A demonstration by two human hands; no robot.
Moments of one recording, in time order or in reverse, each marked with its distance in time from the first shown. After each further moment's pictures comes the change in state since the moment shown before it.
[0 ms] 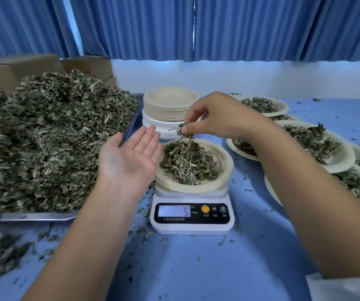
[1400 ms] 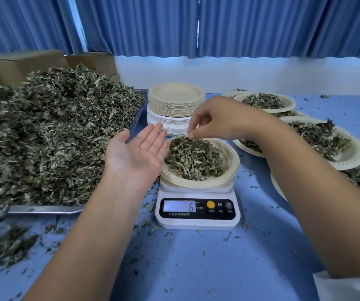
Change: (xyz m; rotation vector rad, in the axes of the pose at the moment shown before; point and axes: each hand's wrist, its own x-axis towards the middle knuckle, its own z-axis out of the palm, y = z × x) left_hand 0.004 0.001 -0.005 0.033 0.010 -0.029; right_hand 0.001 0.003 0.006 -0.113 -0.113 -0.019
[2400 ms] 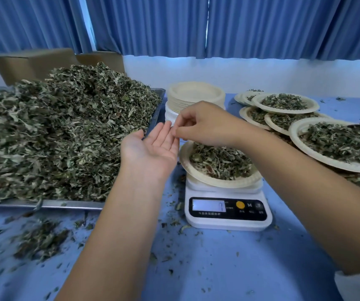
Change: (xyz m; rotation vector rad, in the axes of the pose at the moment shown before) left_hand 0.001 0.024 -0.004 -0.096 0.073 -0.021; right_hand 0.032 -0.049 0.050 0.164 0.060 -0.074
